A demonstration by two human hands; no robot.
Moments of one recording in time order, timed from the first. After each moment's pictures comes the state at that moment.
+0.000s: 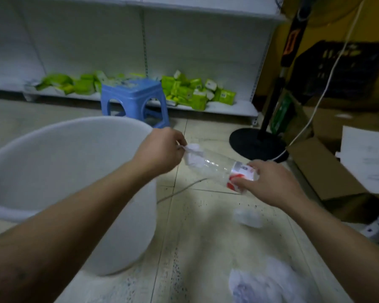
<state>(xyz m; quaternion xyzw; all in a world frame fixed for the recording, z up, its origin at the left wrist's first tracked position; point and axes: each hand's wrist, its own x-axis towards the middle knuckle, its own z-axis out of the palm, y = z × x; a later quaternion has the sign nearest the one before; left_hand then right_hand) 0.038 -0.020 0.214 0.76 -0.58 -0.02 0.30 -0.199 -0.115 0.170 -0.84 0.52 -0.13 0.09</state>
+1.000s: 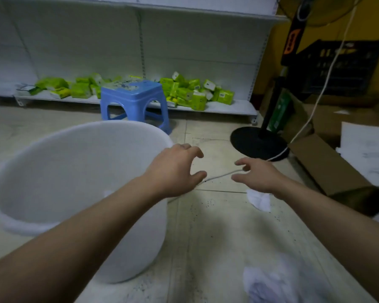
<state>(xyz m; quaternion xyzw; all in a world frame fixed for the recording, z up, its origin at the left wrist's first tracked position) 0.045 0.000 0.190 0.69 -0.70 0.00 0.19 -0.155 -0.128 0.159 -0.80 0.53 -0.09 0.27</state>
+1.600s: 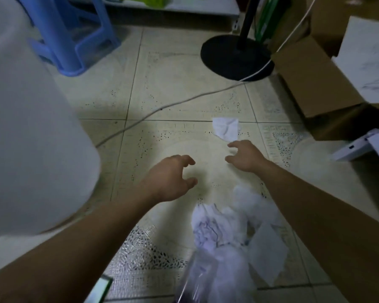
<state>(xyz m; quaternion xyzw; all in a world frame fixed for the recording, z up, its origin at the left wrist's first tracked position) -0.091 -0.066 -0.027 0.70 -0.64 -0.28 0.12 -0.285 -0.222 -0.078 -0.74 0.60 0.03 0.29</state>
